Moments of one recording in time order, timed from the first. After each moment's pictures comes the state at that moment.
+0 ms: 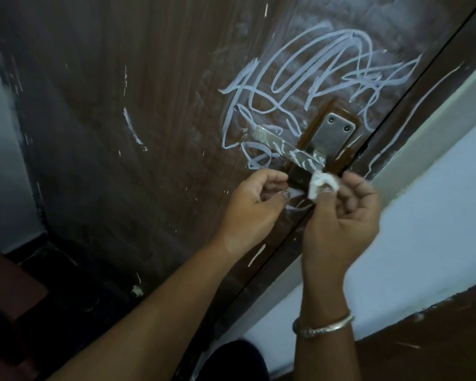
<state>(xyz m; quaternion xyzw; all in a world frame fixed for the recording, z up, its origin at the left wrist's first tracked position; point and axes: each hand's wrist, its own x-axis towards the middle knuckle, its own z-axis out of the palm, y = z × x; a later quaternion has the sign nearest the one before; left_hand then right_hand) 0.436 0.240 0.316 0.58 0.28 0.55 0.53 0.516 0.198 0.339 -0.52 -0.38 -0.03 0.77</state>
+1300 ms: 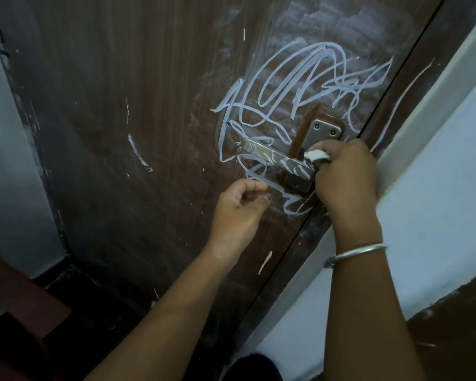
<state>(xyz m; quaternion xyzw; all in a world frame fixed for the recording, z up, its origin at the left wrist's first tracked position) 0.423 0.239 0.317 0.52 0.32 0.56 0.56 0.558 0.229 0.402 -0.73 -0.57 -0.18 0.34</state>
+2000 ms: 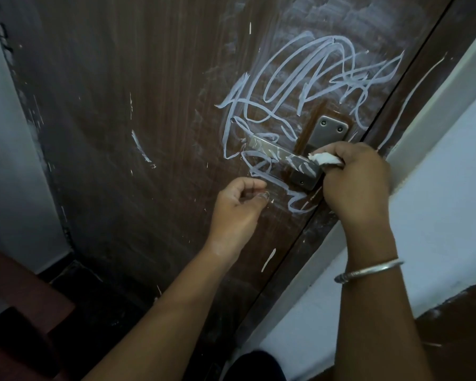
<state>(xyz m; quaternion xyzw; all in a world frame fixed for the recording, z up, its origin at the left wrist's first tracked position) 0.418 0.238 0.318 0.50 0.33 0.56 0.57 0.556 0.216 0.400 -0.72 -0.57 -0.15 0.38</state>
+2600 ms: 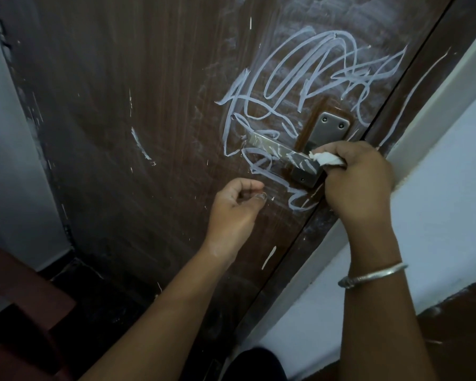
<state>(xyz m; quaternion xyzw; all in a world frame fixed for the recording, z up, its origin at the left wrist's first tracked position) 0.417 0.241 0.309 0.50 0.34 0.57 0.56 0.554 0.212 0.396 -0.71 -0.57 -0.16 0.39</state>
